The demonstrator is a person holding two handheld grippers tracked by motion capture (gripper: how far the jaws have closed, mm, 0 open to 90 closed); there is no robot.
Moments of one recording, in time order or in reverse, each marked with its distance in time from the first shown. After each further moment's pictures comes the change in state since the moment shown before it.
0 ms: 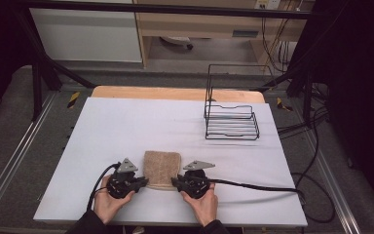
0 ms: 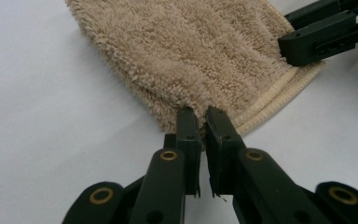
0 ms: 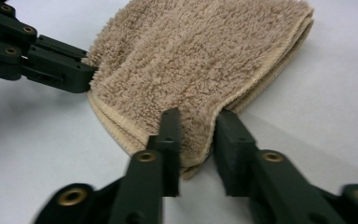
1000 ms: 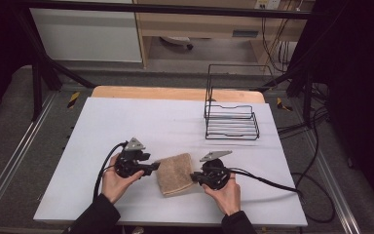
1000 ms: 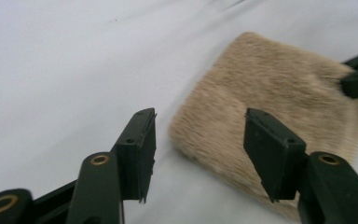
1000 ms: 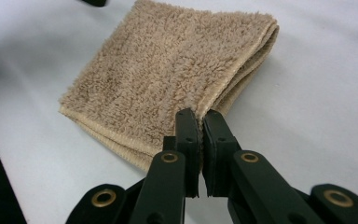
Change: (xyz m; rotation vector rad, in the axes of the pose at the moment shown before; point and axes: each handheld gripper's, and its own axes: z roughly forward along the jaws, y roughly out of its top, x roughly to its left) left arm 0.017 0.066 0.018 -0.042 -0.006 0.038; right arm -0.037 0.024 -0.051 0.142 0.002 -0.116
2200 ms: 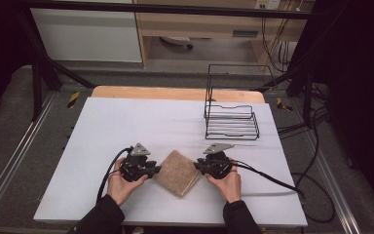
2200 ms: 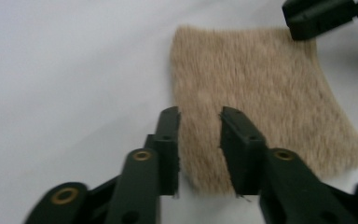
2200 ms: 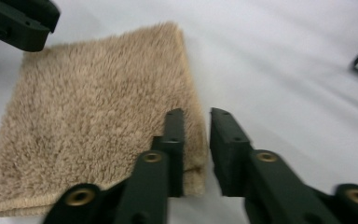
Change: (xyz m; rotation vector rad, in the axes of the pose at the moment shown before) left arm -0.016 -0.009 0.001 -0.004 -0.009 -0.005; right arm -0.036 0.008 0.012 -0.111 -0.086 -0.100
